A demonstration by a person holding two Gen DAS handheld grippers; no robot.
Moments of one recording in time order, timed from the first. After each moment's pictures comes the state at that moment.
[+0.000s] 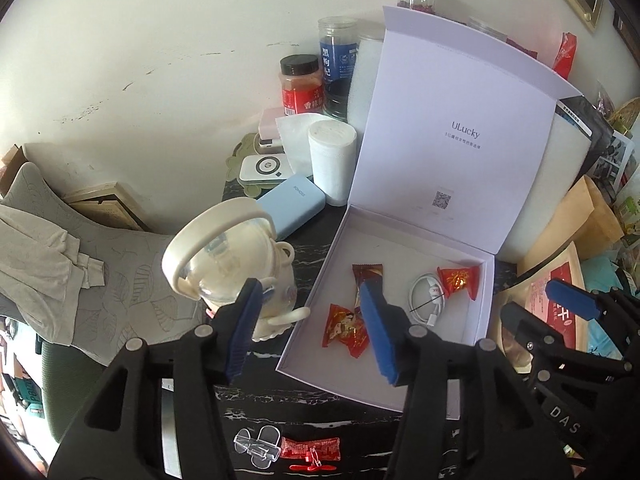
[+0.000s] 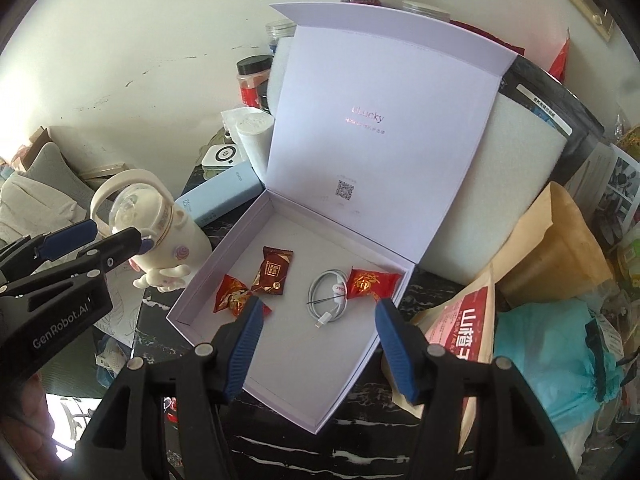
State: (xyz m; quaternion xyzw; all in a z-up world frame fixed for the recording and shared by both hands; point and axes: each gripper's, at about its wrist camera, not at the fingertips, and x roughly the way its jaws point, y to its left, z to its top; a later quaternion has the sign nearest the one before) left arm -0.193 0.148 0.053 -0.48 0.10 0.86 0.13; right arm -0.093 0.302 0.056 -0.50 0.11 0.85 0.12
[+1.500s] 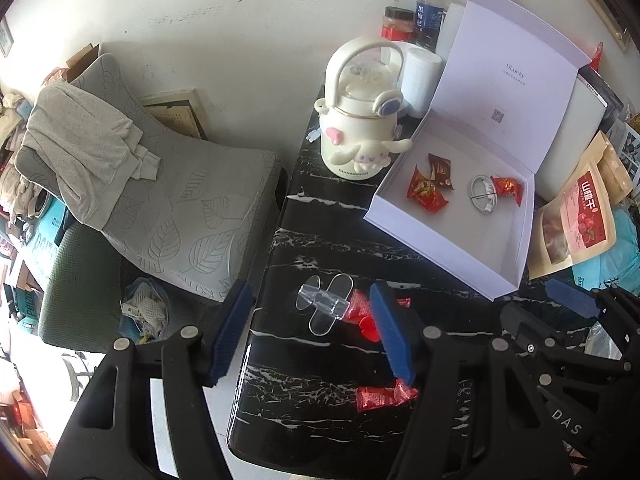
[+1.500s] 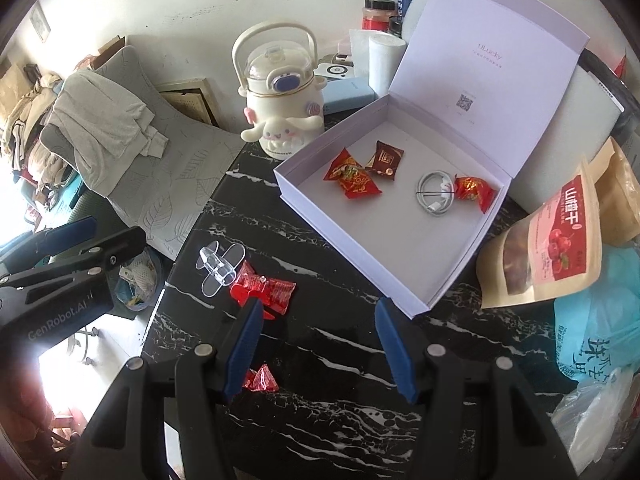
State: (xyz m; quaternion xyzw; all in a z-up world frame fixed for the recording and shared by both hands) left arm -0.048 0.016 0.016 -0.52 0.04 0.85 0.03; right arm -0.010 0.177 -0.002 -0.55 0.06 0.83 0.01
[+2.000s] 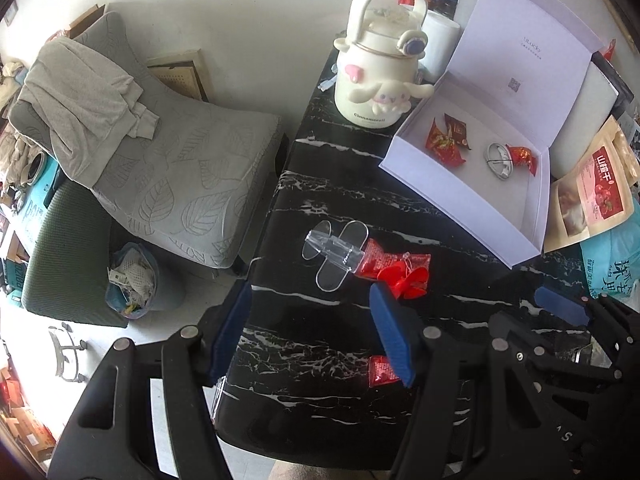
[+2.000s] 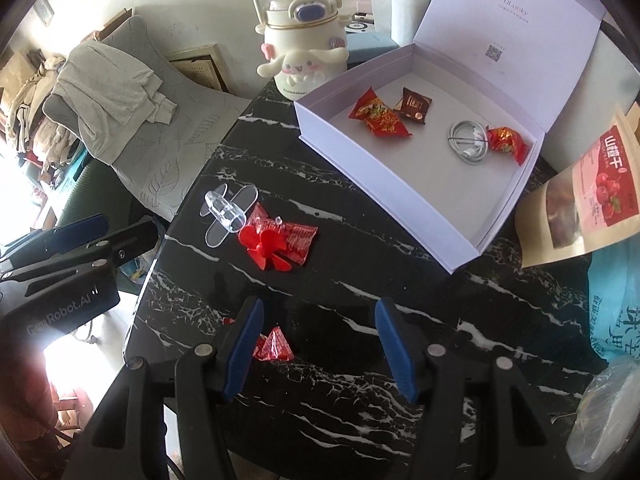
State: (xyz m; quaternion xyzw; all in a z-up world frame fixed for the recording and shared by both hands) left arm -0.024 -0.004 -0.033 -0.55 0.01 0.83 0.02; right arm 0.012 0.158 -0.056 -0.59 0.06 0.81 -0.02
